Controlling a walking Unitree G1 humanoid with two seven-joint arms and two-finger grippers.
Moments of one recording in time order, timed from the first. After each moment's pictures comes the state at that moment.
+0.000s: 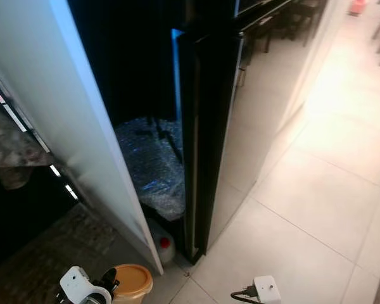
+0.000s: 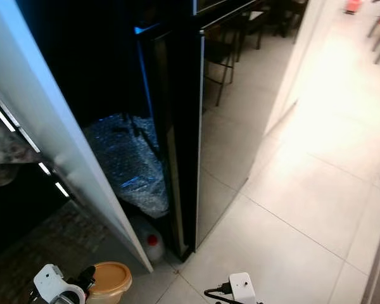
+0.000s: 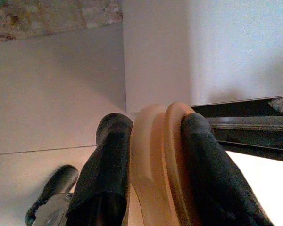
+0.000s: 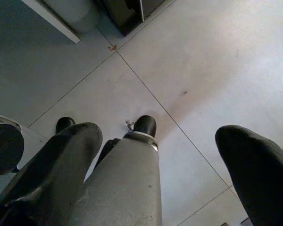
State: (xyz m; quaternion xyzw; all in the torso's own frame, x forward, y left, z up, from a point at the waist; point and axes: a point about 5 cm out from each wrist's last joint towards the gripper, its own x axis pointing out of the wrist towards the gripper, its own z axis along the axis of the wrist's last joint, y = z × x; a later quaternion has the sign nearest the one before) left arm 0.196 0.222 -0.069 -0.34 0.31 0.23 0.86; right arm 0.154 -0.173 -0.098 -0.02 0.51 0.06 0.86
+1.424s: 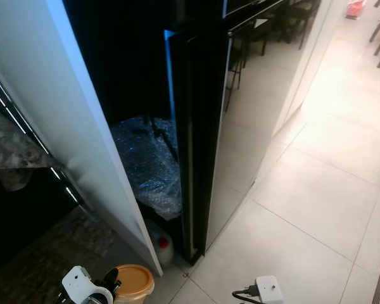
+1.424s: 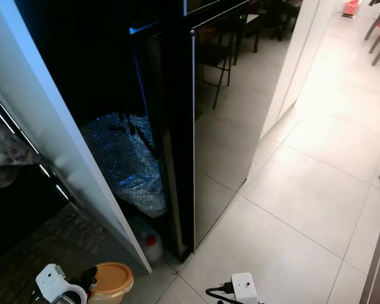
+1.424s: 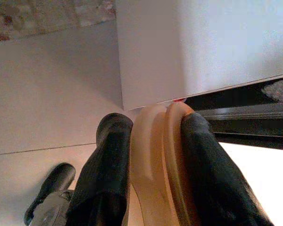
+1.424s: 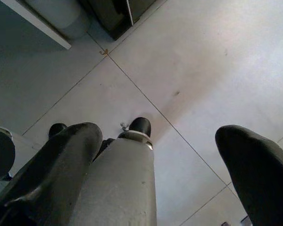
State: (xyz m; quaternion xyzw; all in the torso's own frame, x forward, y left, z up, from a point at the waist) left arm 0.196 0.219 -0.069 -0.34 0.31 0.22 0.86; right arm 0.152 -0.175 -0.099 -0.02 0.50 0.04 0.86
